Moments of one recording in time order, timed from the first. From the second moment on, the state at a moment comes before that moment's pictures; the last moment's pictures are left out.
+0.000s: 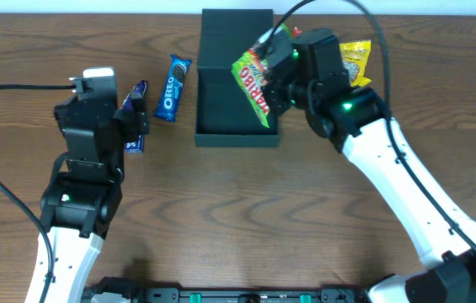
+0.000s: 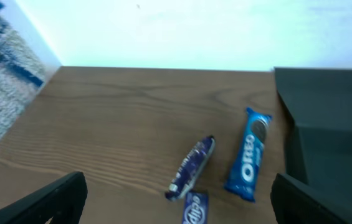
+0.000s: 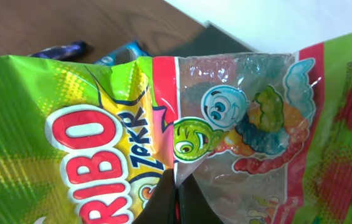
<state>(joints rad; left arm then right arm) -0.15 1.03 0.97 -0.39 -0.35 -0.04 0.48 1.62 1.47 -0.52 -0.11 -0.22</state>
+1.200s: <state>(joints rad) -0.08 1.03 0.97 -0.33 -0.29 -0.04 0.51 1.91 1.48 -0.34 0.07 -0.46</state>
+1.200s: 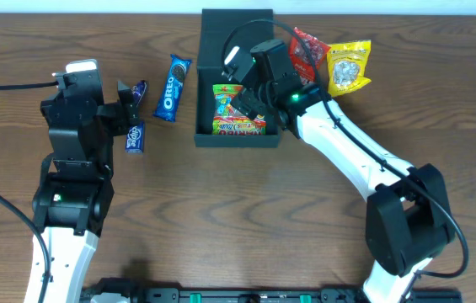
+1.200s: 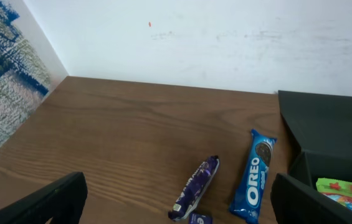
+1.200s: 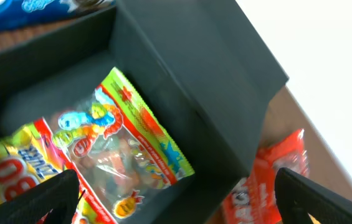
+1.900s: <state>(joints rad) -0.08 1.14 0.97 -0.19 -0.18 0.05 0.31 1.91 1.48 -0.38 -0.31 0.13</state>
